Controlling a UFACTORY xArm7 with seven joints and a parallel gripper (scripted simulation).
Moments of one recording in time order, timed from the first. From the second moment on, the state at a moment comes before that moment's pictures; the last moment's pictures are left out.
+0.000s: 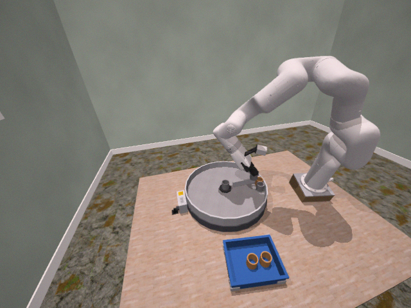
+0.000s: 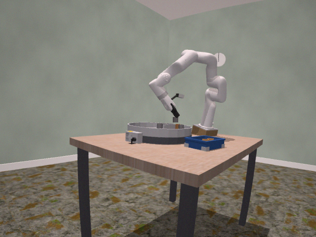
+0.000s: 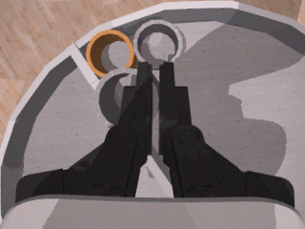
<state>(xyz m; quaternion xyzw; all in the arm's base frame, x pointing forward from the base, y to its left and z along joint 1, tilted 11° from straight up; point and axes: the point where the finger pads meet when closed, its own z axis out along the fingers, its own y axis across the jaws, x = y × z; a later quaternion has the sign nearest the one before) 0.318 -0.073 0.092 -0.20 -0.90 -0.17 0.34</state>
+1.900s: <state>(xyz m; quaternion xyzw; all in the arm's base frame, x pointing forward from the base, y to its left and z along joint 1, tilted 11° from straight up) 0.464 -0.086 0.115 -0.20 -0.90 -0.17 0.34</state>
